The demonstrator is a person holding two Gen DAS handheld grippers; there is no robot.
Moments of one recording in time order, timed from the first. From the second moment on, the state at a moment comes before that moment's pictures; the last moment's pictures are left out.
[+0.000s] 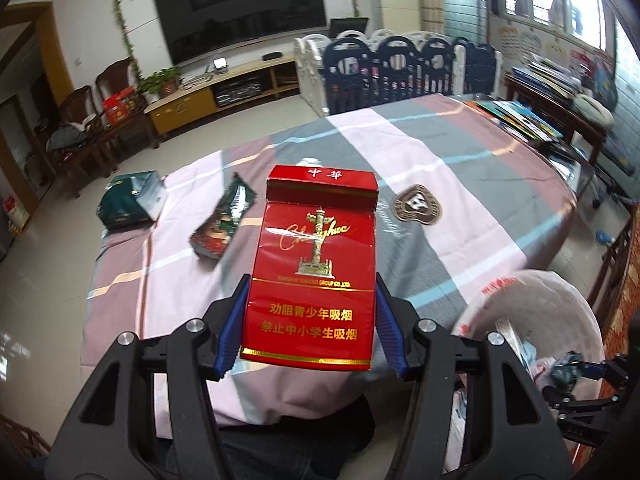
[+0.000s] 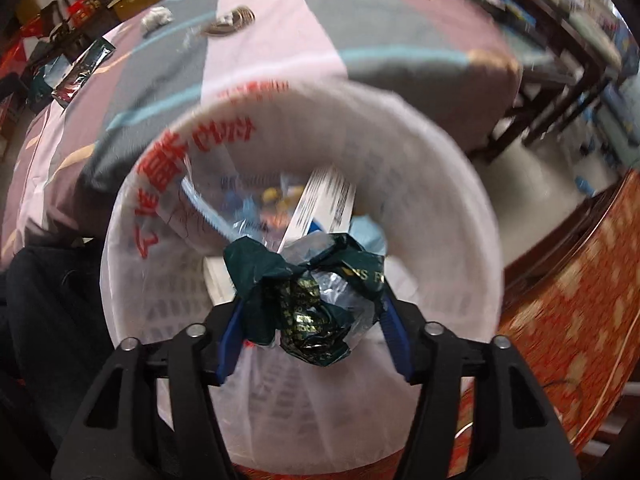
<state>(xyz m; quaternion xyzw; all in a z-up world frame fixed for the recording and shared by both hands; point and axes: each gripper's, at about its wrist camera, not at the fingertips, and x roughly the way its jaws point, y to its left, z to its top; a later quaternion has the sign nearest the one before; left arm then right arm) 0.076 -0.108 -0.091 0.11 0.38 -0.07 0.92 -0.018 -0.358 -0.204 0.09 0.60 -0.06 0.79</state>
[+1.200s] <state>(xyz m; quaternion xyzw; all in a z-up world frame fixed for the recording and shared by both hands) 0.124 -0.102 -0.155 0.05 0.48 -0.12 0.87 -0.011 -0.399 -0.145 0.15 0.44 -0.15 0.88</state>
